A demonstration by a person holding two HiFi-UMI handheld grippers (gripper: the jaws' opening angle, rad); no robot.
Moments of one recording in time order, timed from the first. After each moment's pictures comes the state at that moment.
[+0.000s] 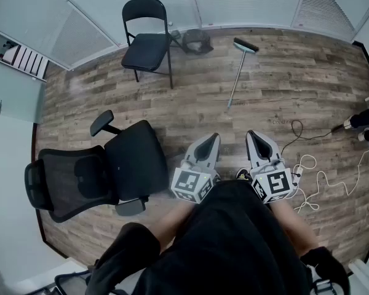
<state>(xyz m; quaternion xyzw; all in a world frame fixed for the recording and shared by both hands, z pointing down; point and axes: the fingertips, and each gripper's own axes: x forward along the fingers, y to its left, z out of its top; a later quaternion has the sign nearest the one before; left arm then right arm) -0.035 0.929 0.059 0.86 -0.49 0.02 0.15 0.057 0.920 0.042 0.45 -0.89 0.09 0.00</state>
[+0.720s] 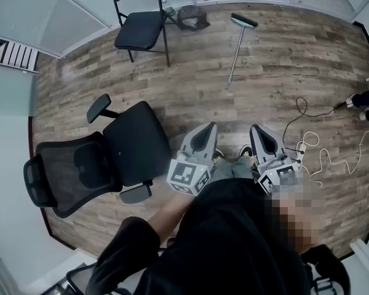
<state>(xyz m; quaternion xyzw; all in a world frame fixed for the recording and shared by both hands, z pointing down) -0.075 0.947 0.075 0.86 -0.49 0.03 0.18 0.037 0.951 0.066 0.45 -0.88 0.16 -0.02</state>
